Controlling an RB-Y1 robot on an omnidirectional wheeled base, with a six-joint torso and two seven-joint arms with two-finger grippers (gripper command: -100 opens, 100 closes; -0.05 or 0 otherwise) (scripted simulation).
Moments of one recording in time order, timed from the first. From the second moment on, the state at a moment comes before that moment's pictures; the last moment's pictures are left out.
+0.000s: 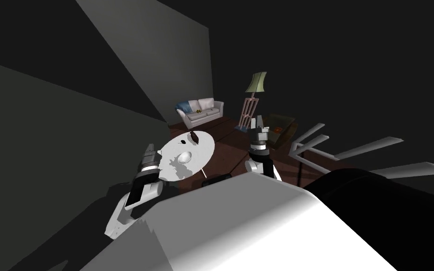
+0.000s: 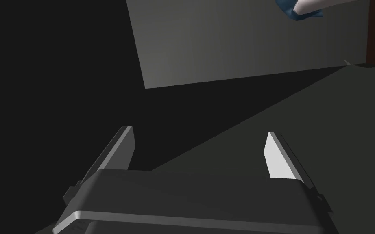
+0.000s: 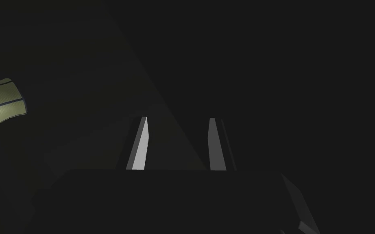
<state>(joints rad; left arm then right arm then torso) 0.34 0.30 0.21 -1.96 0.07 -0.13 0.04 0.53 0.02 0.00 -2.39 0.00 -0.56 0.14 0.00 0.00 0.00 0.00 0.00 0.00</state>
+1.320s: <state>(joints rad) 0.20 0.33 0.35 -1.59 0.12 0.24 0.15 0.53 0.02 0.00 -2.39 0.00 -0.56 0.14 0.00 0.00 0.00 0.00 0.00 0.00</state>
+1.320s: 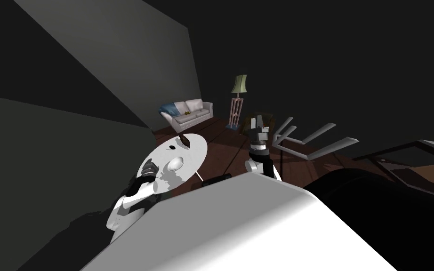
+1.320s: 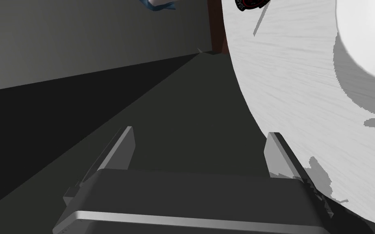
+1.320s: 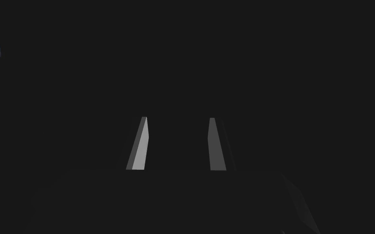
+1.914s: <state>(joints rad) 0.15 0.33 0.41 -1.44 0.14 0.39 0.19 0.53 0.02 0.00 -2.39 0.00 -0.56 0.14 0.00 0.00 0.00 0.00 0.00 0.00</state>
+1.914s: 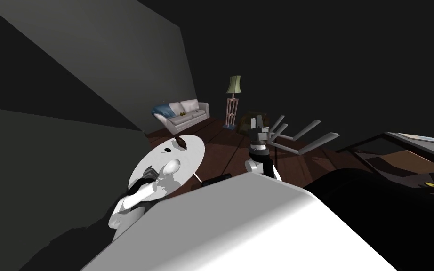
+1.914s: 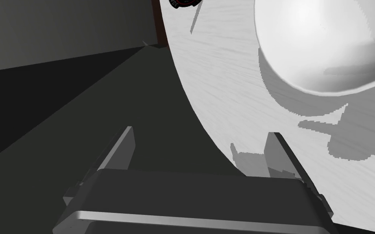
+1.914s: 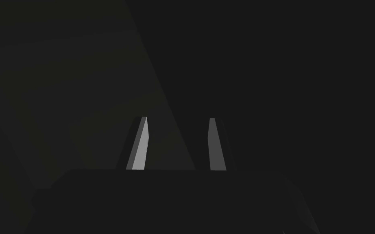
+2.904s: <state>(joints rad) 0.04 0.31 0.50 -1.20 0.16 0.65 0.26 0.53 0.02 0.00 -2.39 0.00 -0.56 0.14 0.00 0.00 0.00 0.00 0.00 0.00</state>
